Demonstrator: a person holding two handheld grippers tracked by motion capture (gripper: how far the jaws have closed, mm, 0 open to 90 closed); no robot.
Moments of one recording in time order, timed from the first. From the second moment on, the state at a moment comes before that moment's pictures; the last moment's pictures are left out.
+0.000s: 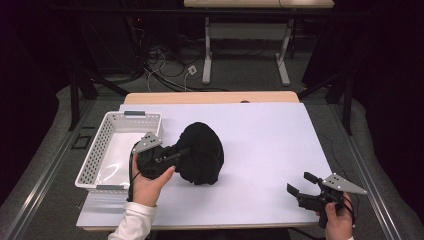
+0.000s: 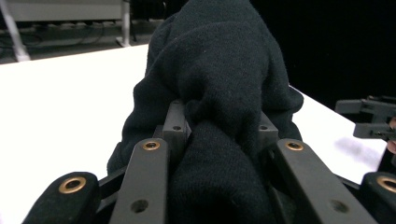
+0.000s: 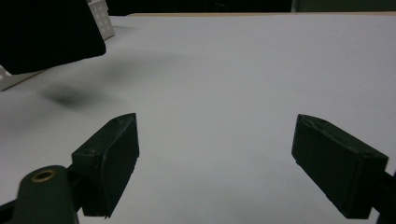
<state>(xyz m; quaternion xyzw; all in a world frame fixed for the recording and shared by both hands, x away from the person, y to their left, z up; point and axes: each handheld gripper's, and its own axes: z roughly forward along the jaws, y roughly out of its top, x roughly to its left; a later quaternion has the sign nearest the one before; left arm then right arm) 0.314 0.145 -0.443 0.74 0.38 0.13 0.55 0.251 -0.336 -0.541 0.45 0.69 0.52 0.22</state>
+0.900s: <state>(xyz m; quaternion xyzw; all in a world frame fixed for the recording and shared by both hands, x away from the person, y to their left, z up) 0.304 0.086 -0.481 0.78 0.35 0.07 0.51 0.251 -0.337 -0.541 0.44 0.69 0.52 0.21</state>
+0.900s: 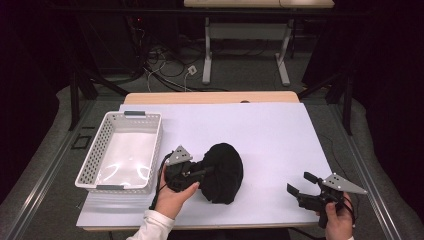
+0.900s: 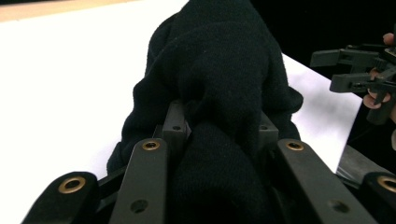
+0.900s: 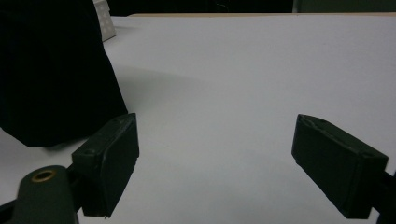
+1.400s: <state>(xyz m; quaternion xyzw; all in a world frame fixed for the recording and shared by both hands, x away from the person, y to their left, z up) 0.311 0.059 -0.504 0.79 0.36 0.03 0.49 0.252 -0.335 -0.542 0.44 0.70 0.52 0.21</state>
